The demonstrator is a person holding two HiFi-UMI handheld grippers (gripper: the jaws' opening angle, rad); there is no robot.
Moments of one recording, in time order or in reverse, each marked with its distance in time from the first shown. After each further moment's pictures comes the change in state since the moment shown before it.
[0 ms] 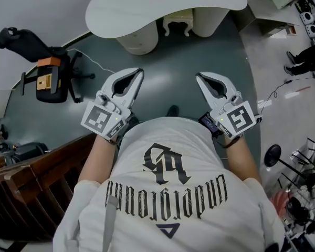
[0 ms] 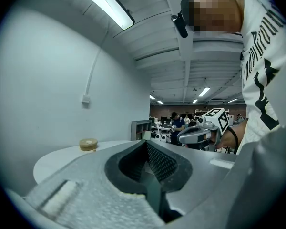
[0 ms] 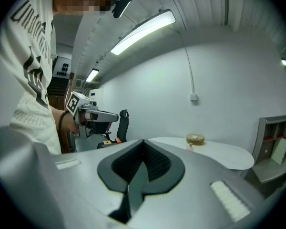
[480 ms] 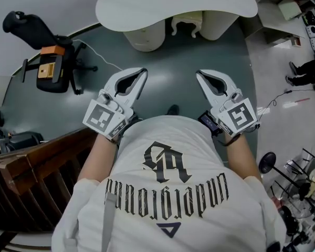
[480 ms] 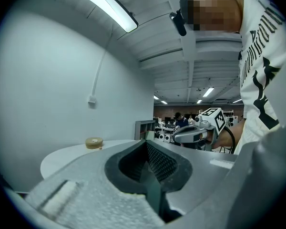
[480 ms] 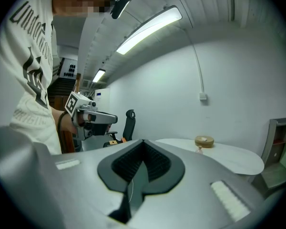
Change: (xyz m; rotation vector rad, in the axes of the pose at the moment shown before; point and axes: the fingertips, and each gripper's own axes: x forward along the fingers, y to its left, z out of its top) left arm -0.035 0.014 -0.004 -0.015 -0.003 0.051; right arm 0.037 0.024 0.011 -0.019 -0.003 0.082
